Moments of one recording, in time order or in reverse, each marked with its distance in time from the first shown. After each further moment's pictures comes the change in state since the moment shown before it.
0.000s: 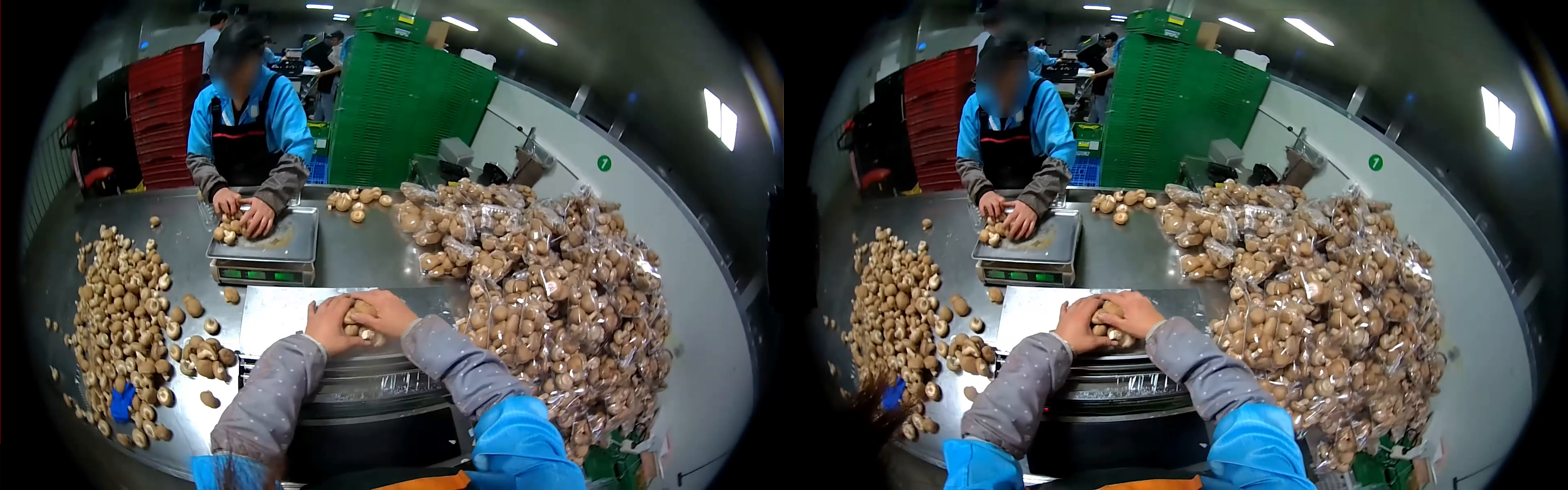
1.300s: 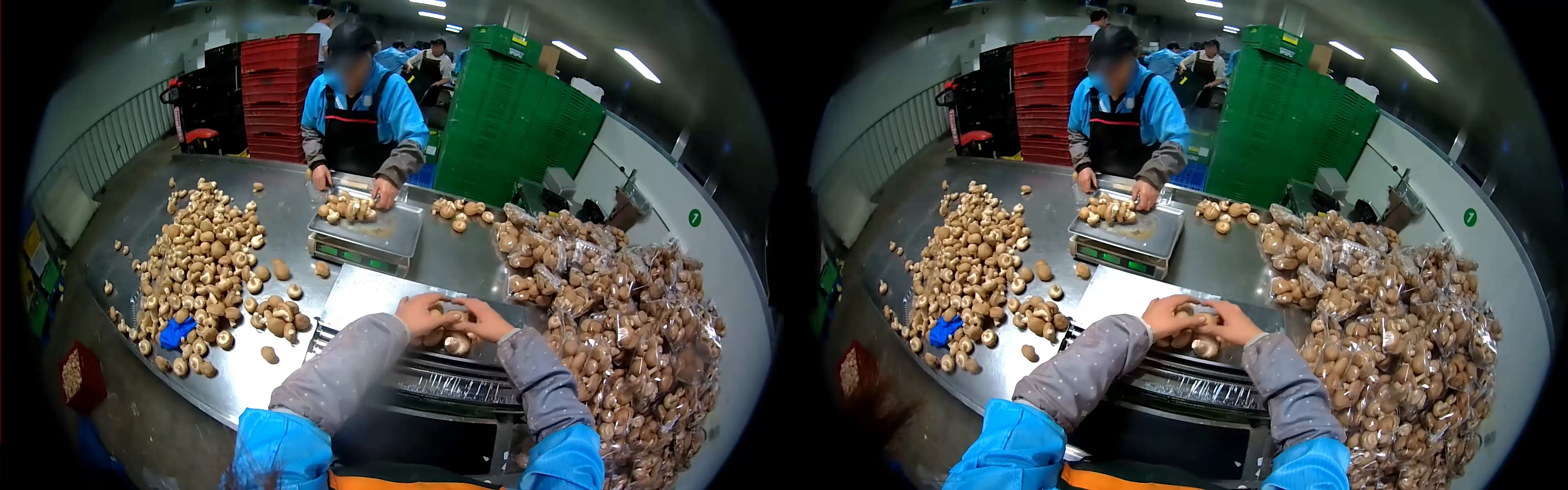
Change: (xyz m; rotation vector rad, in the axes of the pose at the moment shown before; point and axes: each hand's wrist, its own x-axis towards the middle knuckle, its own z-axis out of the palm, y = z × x) left_hand 0.006 0.012 -0.008 -0.406 -0.089 -0.268; right_hand -0.010 0.016 -0.032 0.230 -0.261 0.045
